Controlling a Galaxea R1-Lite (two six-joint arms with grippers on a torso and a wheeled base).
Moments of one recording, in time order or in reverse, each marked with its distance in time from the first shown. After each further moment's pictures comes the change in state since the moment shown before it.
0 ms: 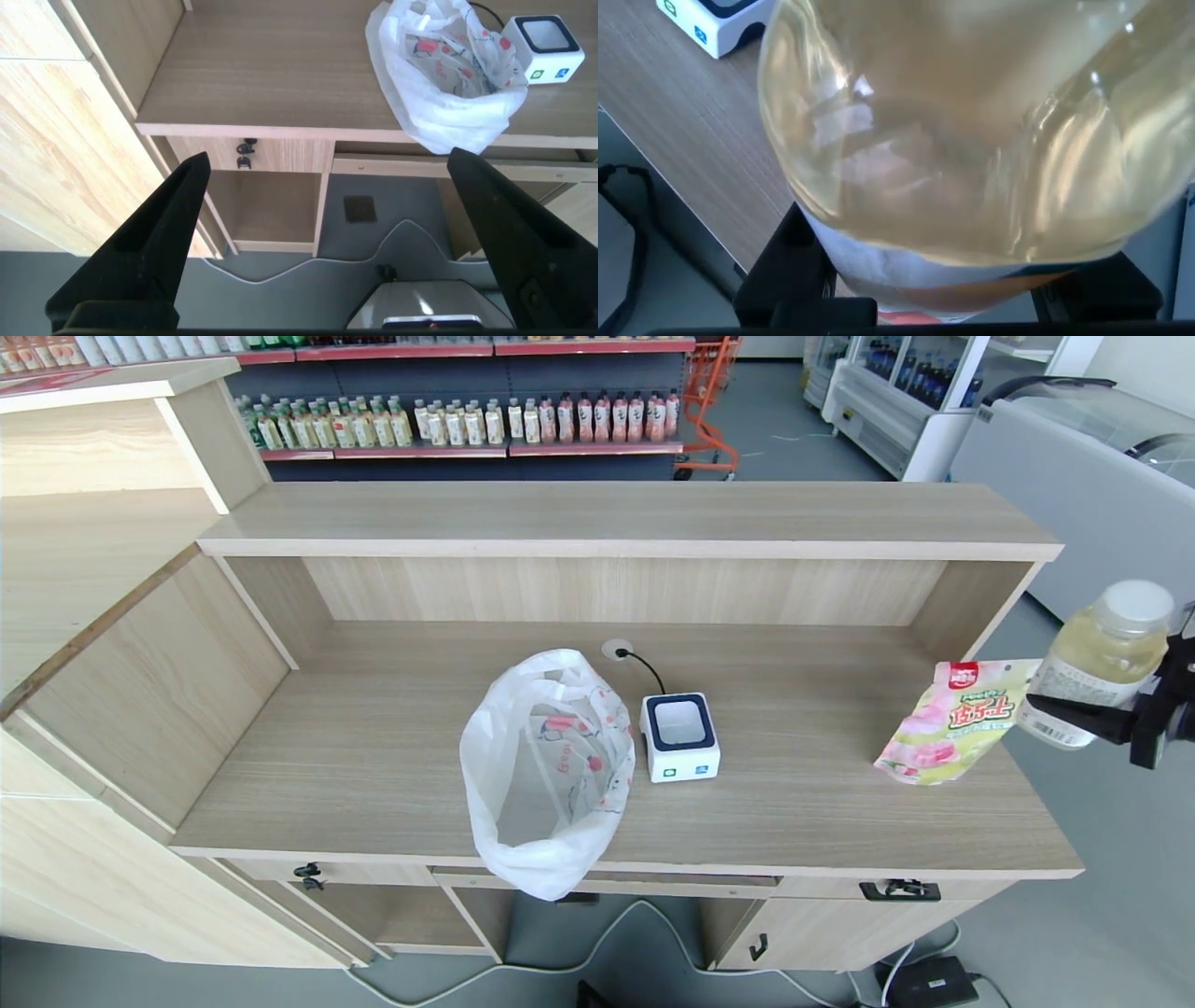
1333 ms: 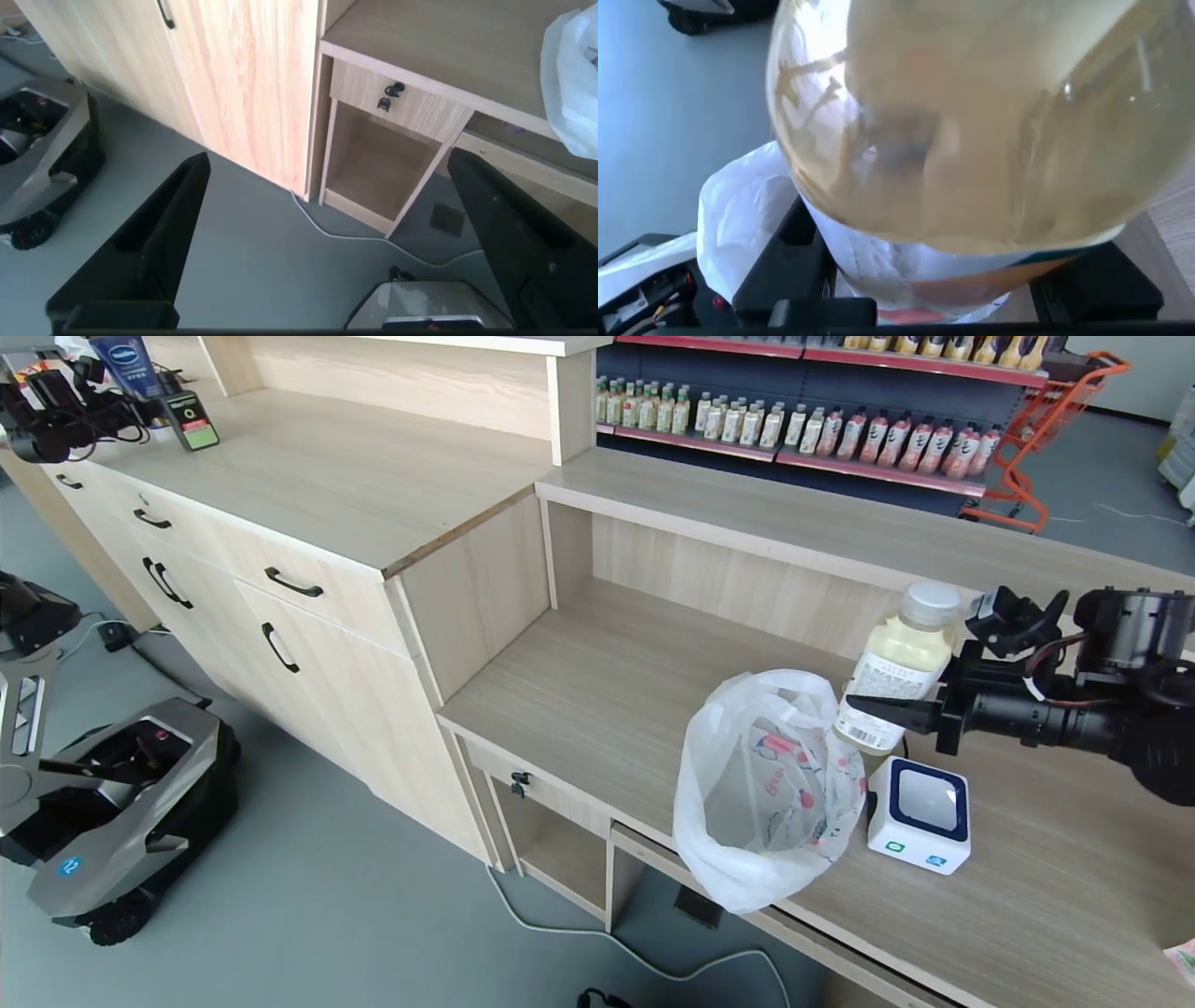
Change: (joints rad) left arm 0.000 0.000 0.000 0.000 0.000 0.001; right arm 0.388 0.213 -0.057 -0.192 -0.050 0.382
